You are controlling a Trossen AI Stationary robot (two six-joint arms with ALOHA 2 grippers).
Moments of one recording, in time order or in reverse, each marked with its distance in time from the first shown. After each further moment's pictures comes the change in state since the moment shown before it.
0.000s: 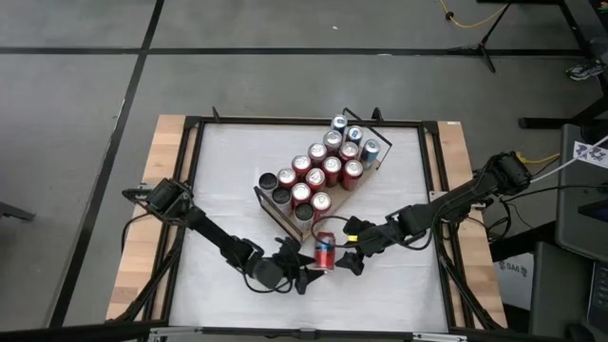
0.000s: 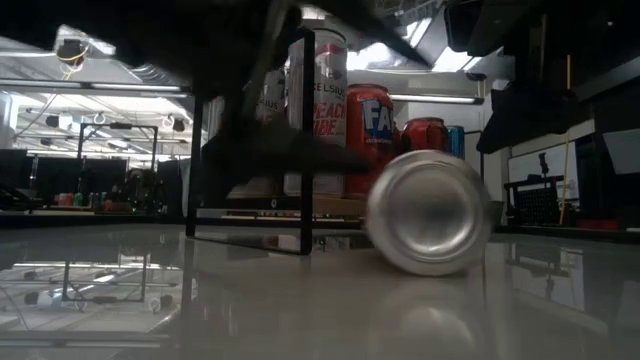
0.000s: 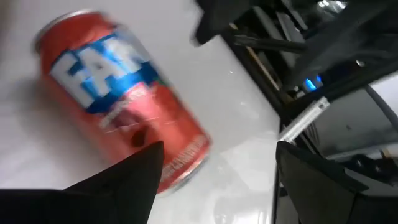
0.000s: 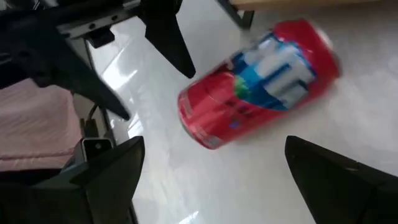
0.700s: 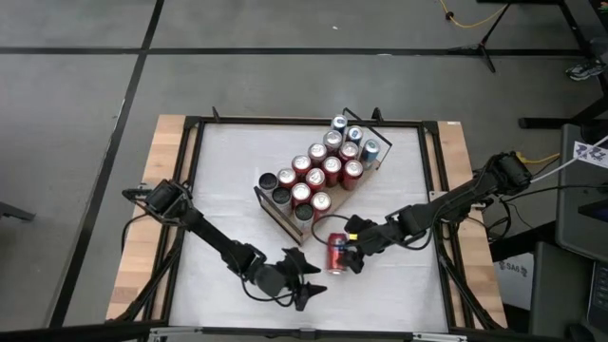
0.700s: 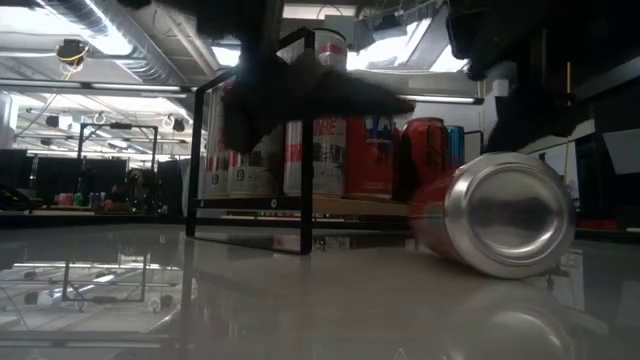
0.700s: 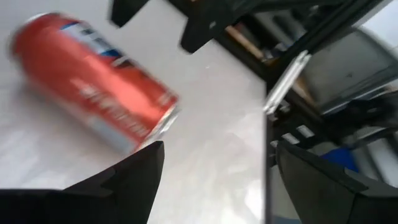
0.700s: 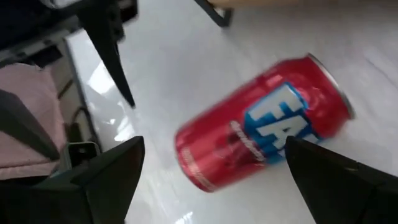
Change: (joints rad) left arm -0.020 0.000 0.106 -0.088 0.081 0.238; right arm 0.000 -0.001 0.000 -0.046 0.024 0.024
